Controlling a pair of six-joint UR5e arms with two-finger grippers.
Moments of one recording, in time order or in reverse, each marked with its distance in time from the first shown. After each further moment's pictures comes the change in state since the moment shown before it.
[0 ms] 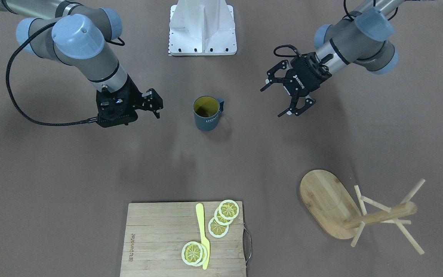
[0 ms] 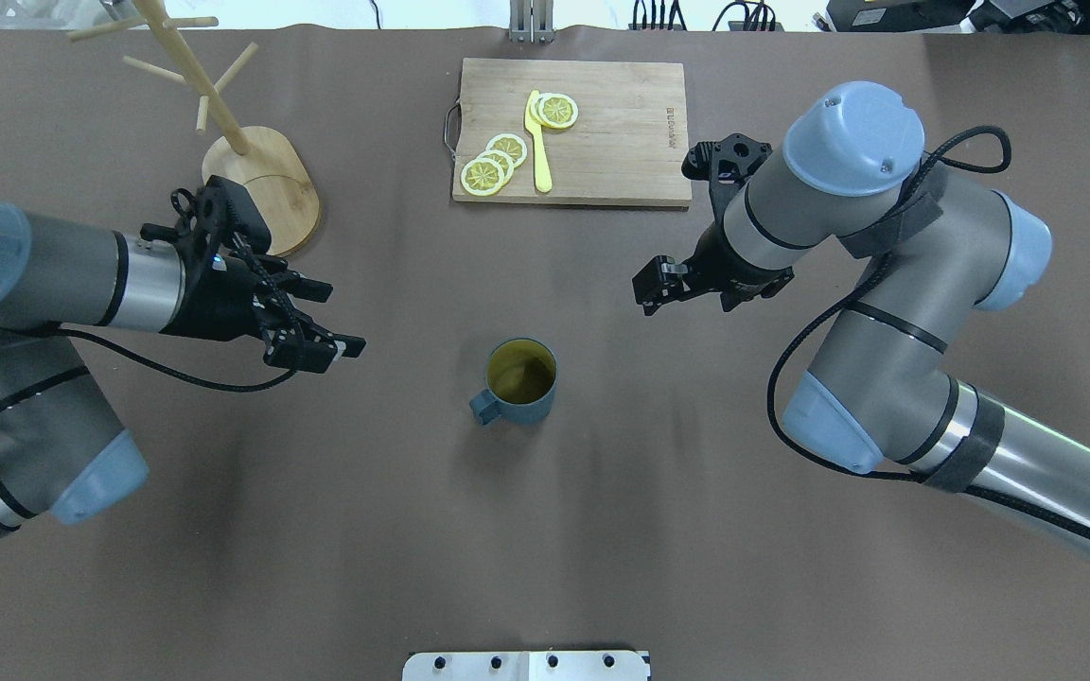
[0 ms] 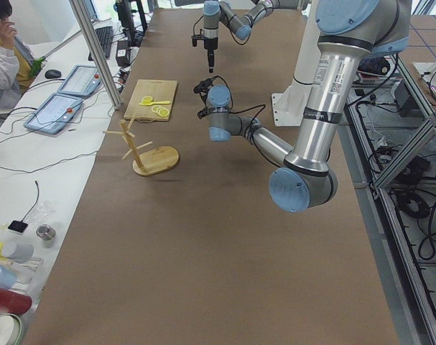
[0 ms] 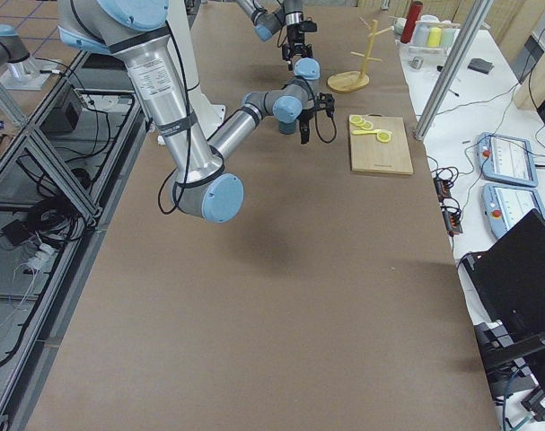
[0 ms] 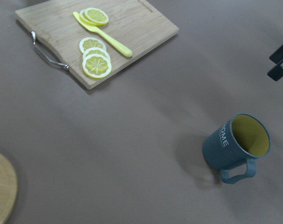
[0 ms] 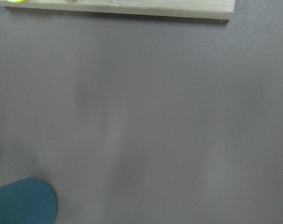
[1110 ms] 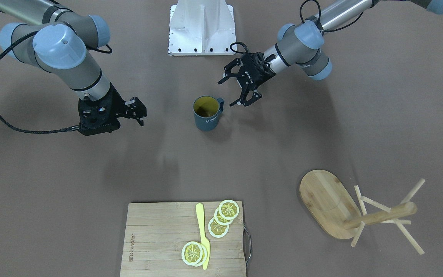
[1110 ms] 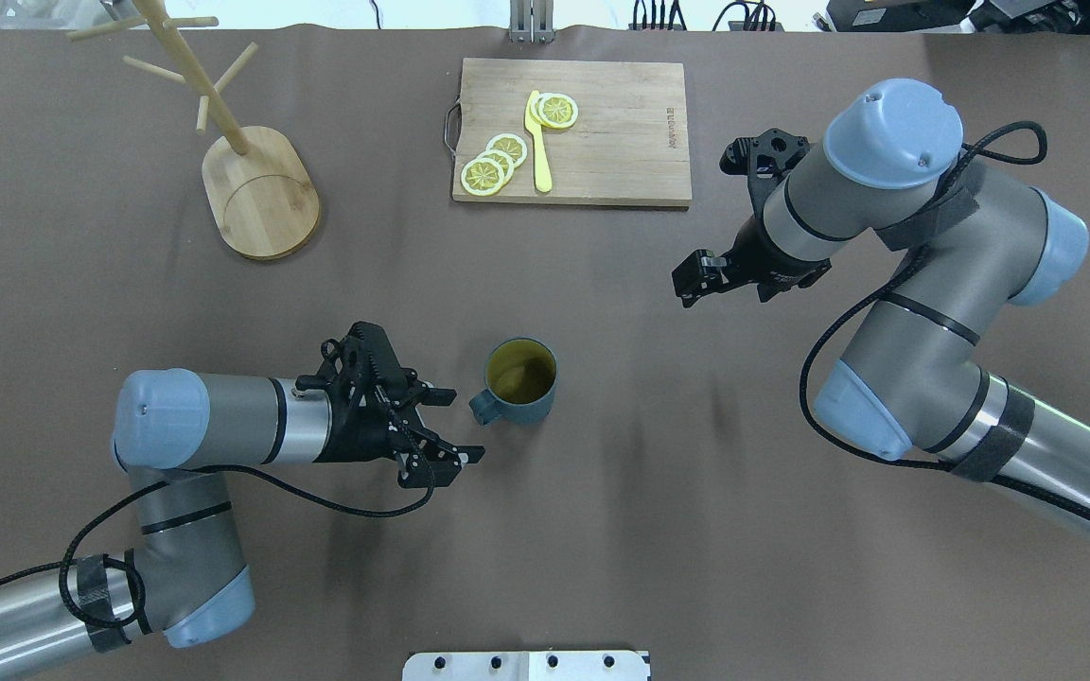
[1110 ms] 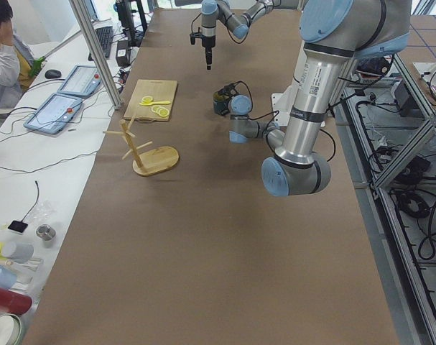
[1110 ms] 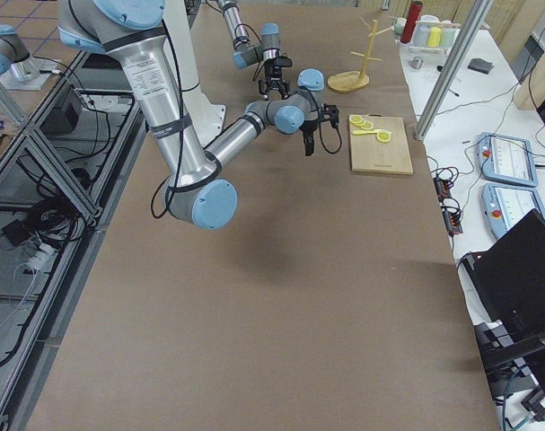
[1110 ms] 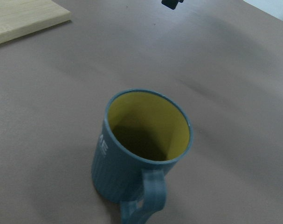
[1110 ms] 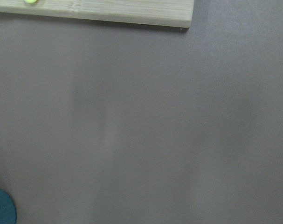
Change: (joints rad) left arm 0.267 -0.098 0.148 -0.174 0.258 -0.006; right arm 0.030 -0.042 -0.008 0.012 0.001 -0.034
